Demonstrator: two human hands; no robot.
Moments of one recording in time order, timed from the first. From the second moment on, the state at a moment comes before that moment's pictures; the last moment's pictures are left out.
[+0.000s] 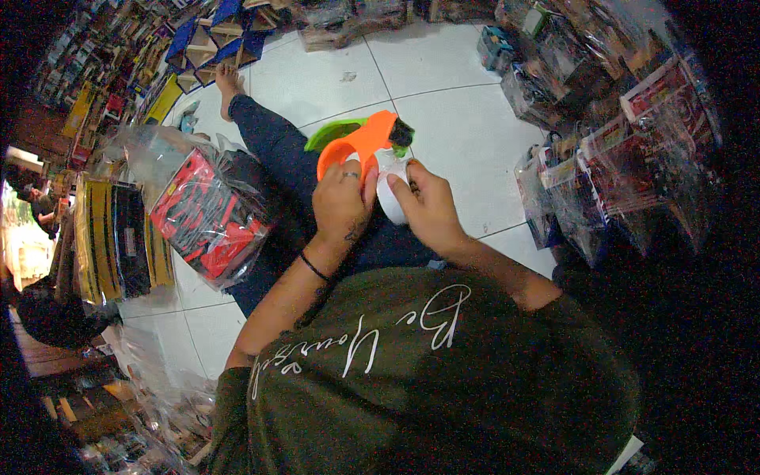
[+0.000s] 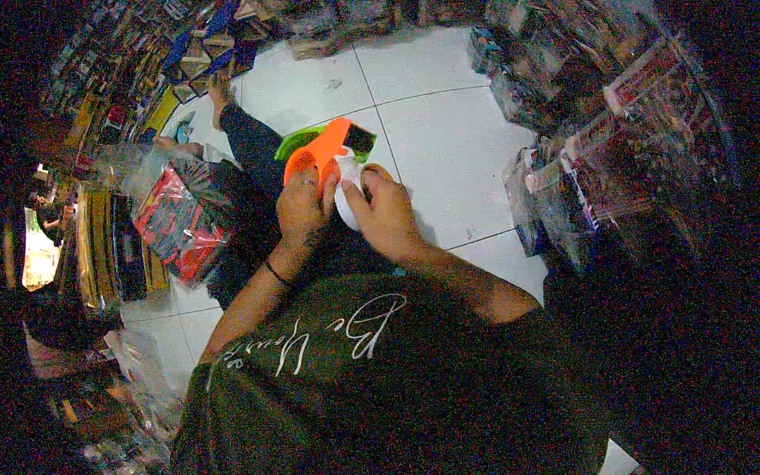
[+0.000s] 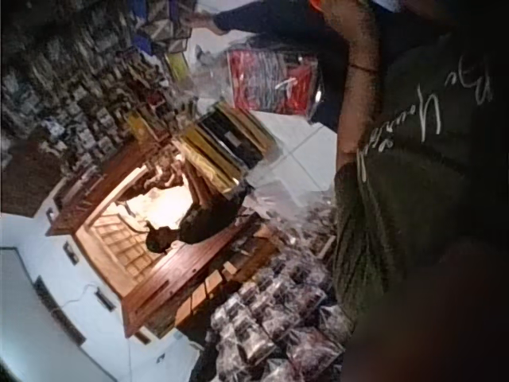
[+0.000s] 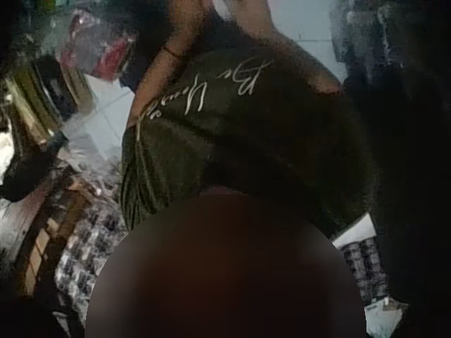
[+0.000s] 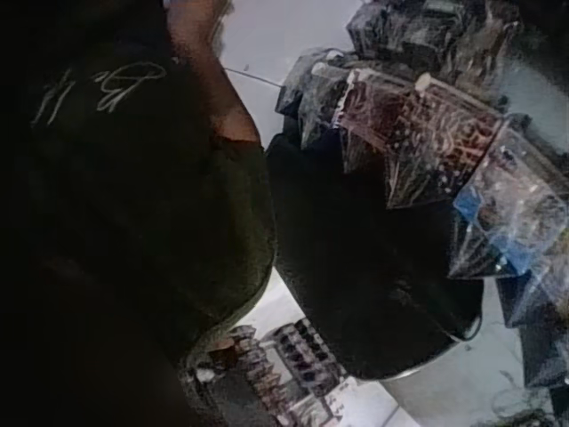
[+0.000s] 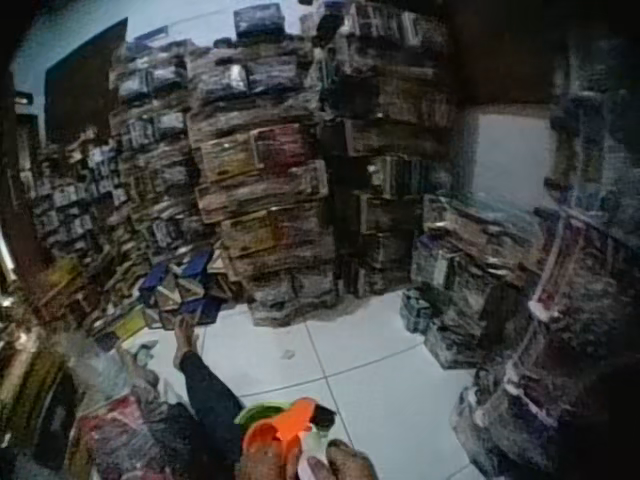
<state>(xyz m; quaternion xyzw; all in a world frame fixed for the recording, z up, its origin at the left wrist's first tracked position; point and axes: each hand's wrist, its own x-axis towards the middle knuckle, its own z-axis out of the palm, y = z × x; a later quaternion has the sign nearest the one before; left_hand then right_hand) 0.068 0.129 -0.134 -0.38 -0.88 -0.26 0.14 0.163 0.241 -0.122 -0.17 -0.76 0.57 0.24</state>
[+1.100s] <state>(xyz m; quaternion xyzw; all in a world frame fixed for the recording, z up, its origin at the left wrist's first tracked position) 0.057 0.097 -0.130 -0.36 -0.79 -0.49 0.01 0.329 0.319 -0.270 -0.34 -0.91 0.24 -0.01</state>
